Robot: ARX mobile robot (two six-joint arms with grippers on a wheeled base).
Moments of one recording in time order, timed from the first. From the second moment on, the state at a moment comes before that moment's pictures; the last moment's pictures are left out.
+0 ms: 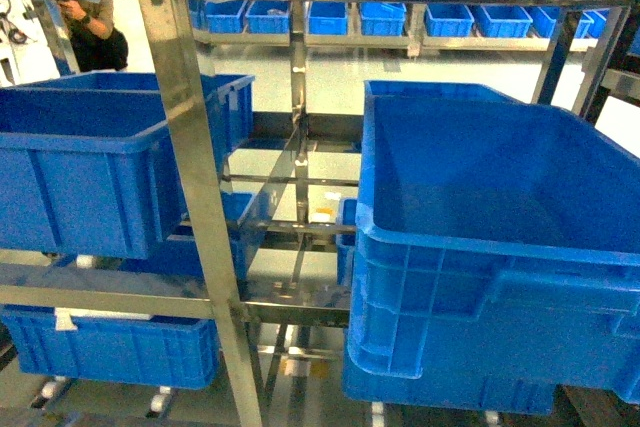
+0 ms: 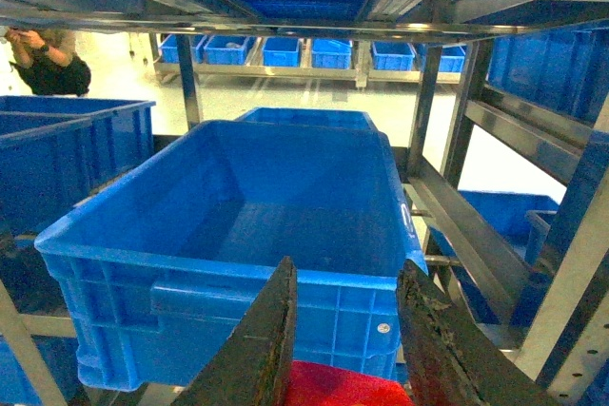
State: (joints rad) left arm 0.00 0.01 0.02 0.00 0.00 0.00; right arm 0.00 0.00 0.01 0.00 0.00 0.01
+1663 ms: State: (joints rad) left arm 0.00 0.01 0.02 0.00 0.00 0.00; right arm 0.00 0.00 0.01 0.00 0.00 0.01
